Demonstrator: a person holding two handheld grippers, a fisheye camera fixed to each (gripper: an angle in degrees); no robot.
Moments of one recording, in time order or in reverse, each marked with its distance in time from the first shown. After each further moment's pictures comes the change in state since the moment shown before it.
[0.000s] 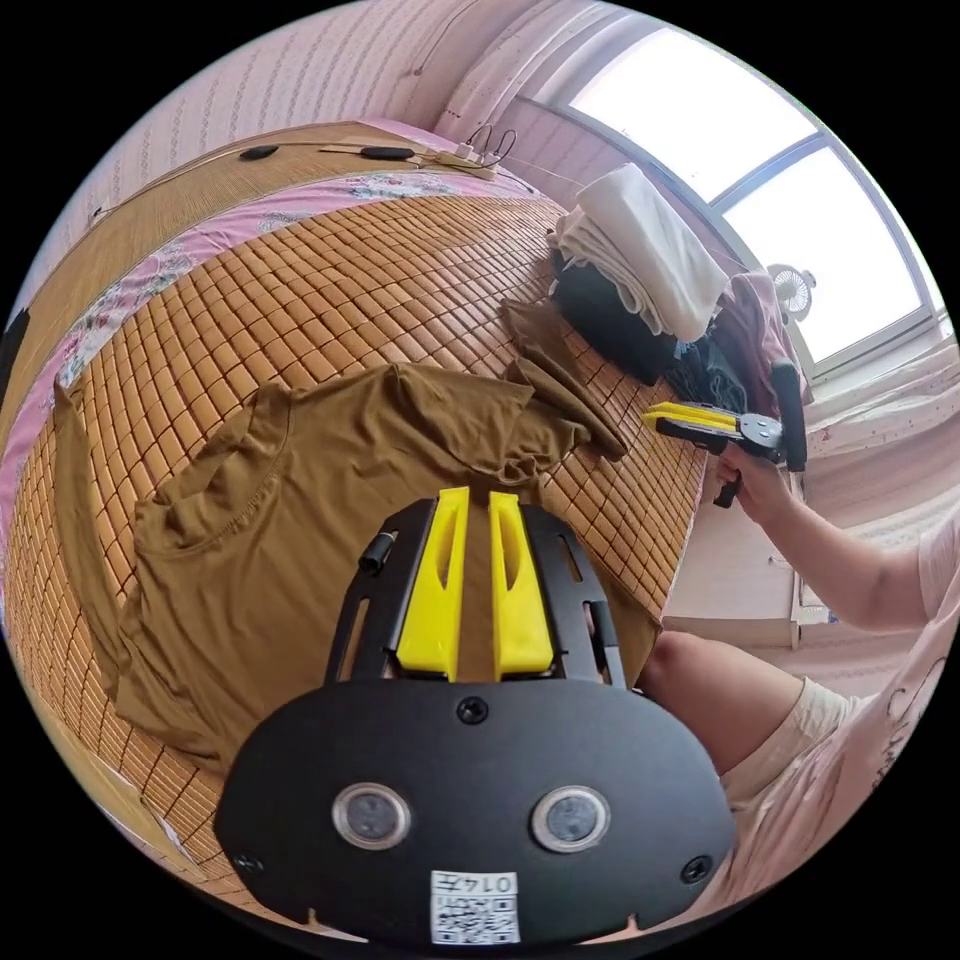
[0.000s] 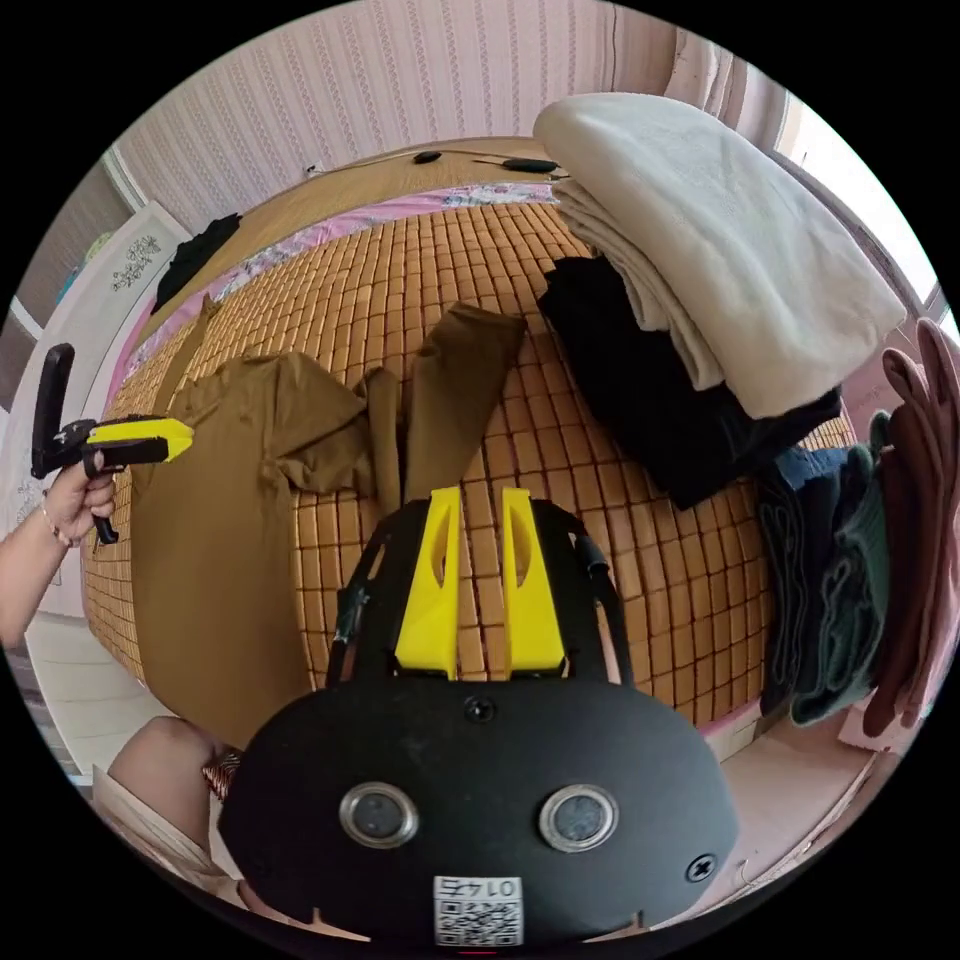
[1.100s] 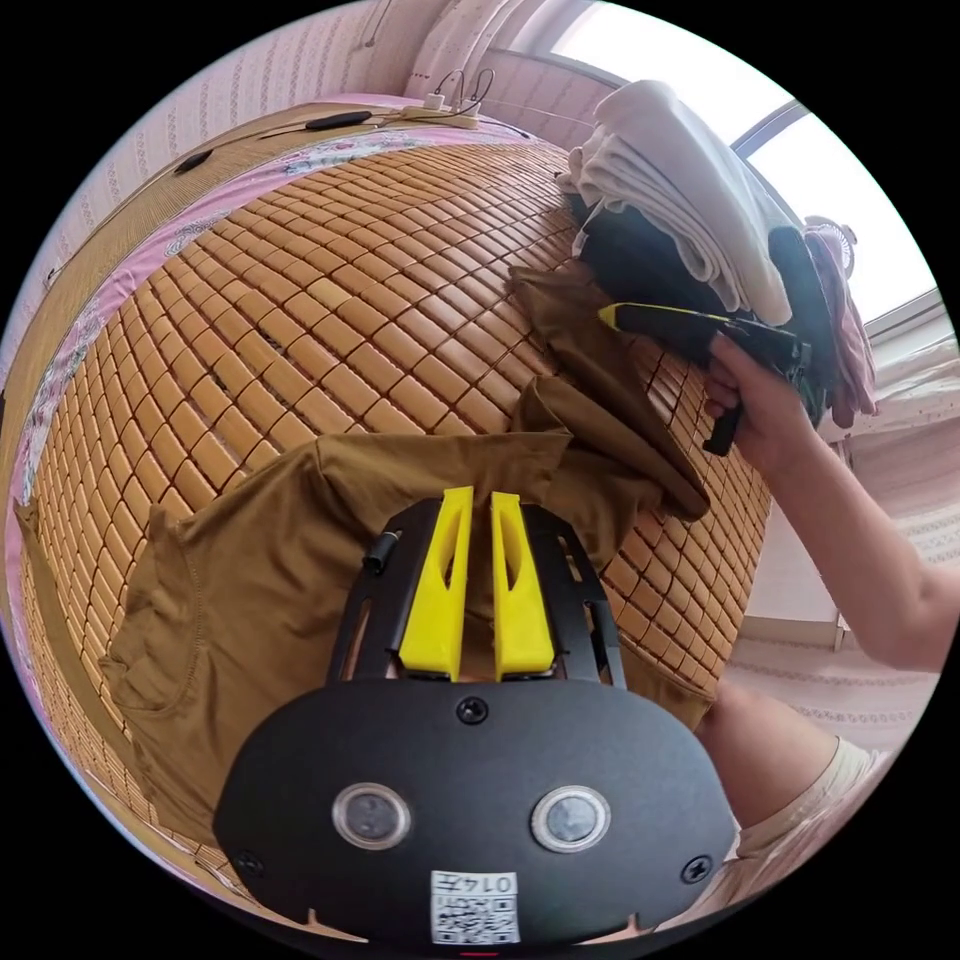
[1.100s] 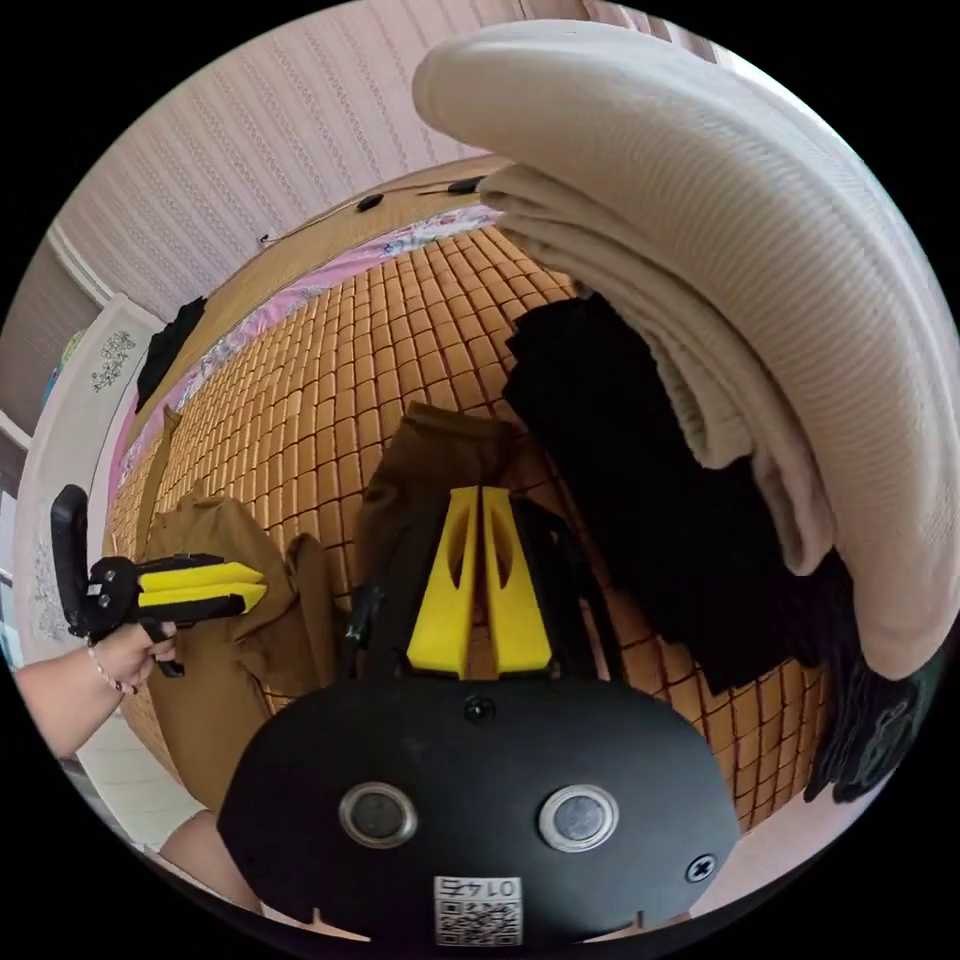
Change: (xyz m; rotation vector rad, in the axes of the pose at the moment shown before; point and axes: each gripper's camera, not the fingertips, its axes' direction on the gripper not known) left arm -0.025 -0.171 0.223 -0.096 -0.095 0.072; right arm 0.071 -0.040 0.006 0.085 -0.083 0.167
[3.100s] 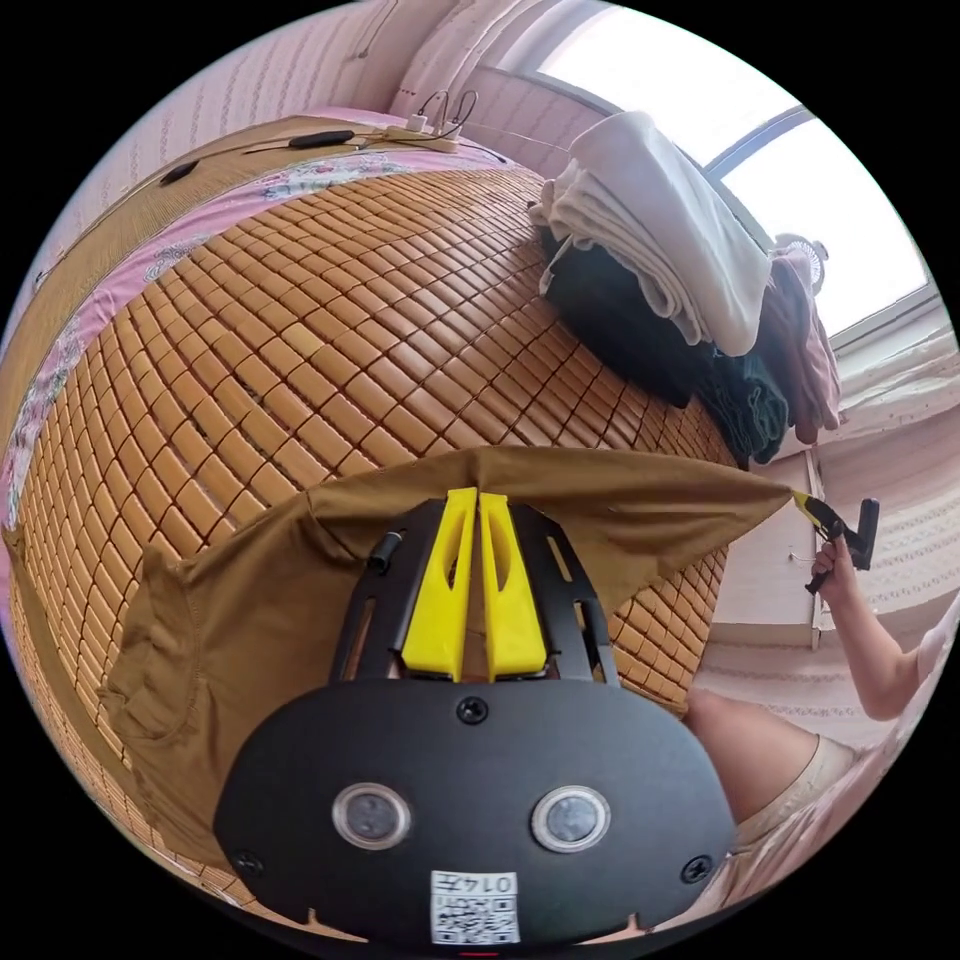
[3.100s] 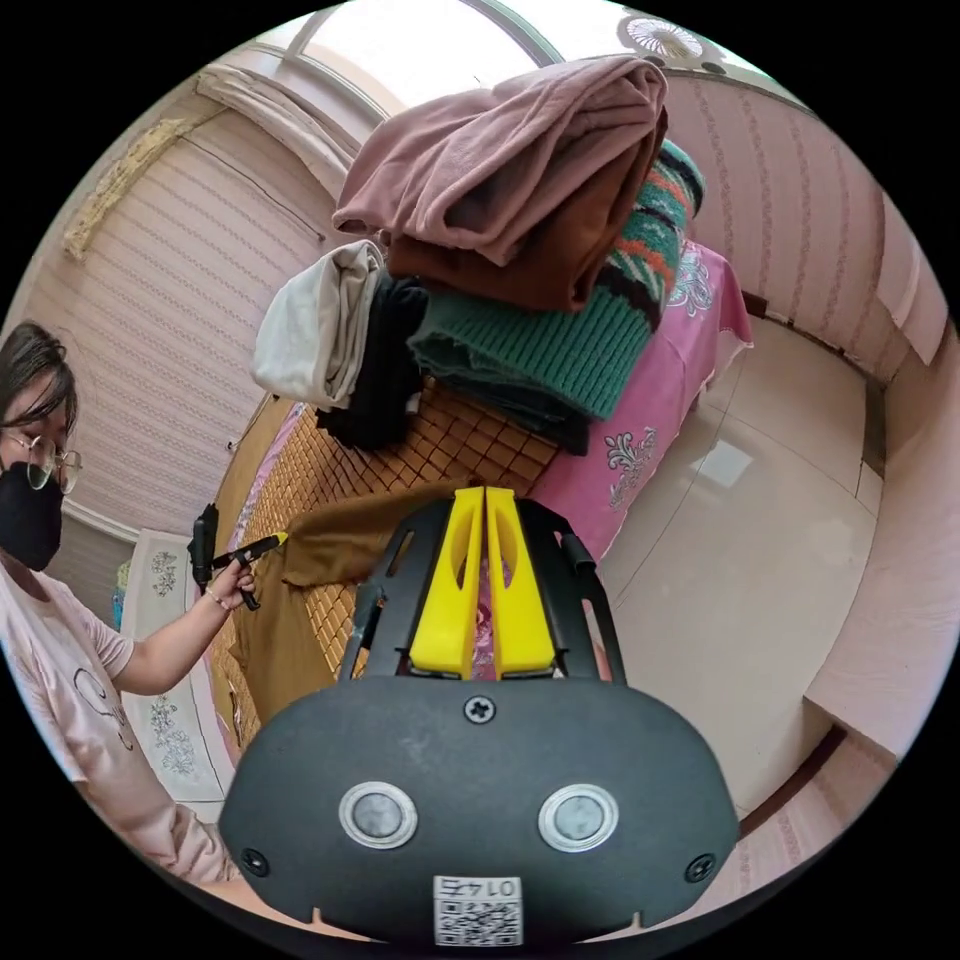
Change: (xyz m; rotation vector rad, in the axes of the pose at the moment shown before) left arm -0.010 -0.056 0.049 0.055 0.080 0.021; right arm 0.300 0.337 -0.300 0.213 -0.098 0.597
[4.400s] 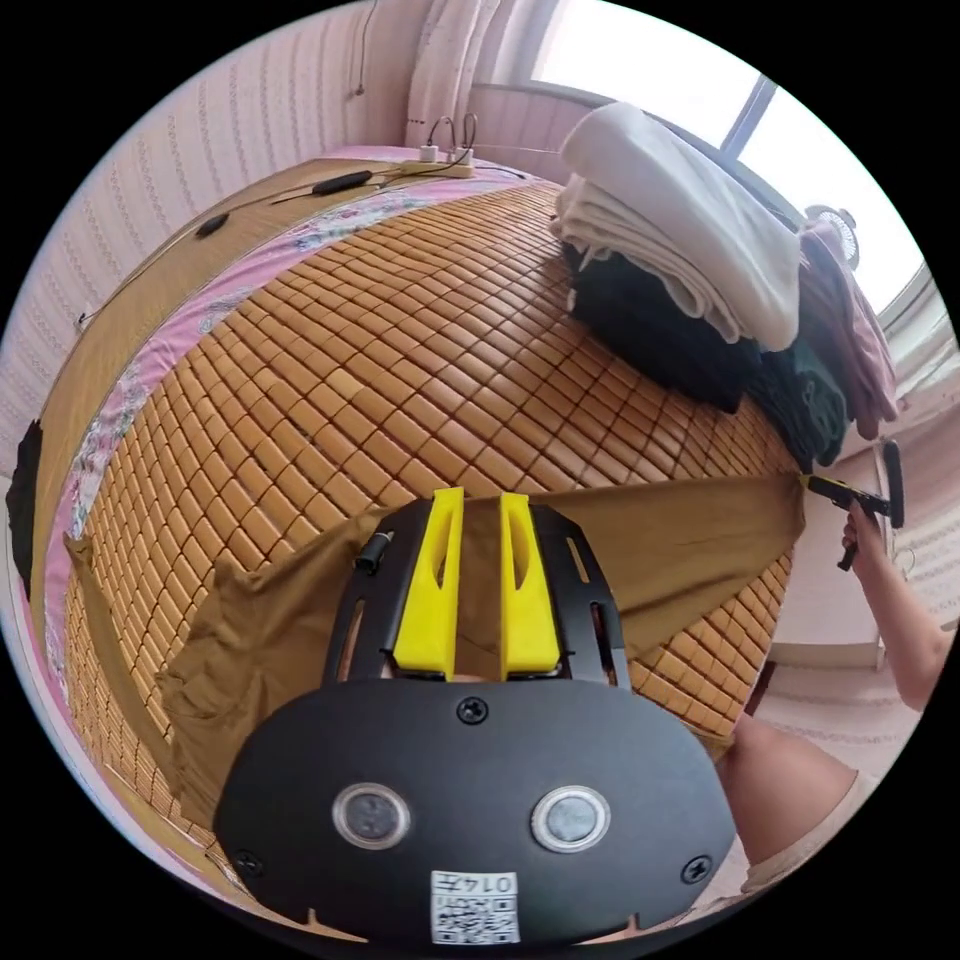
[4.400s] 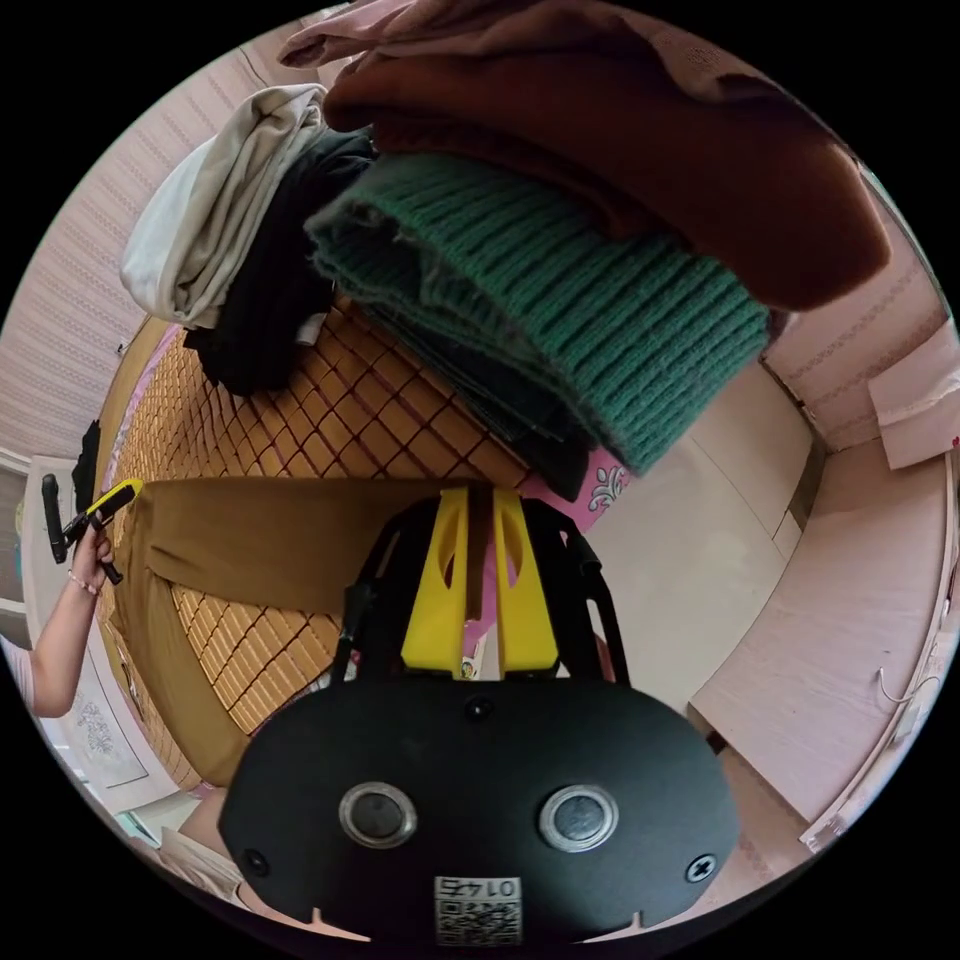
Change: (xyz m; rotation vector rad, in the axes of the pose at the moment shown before) left arm 0.089 0.057 -0.068 0.036 -0.254 0.007; right arm -0.105 -0.005 0.203 -0.221 0.330 -0.165
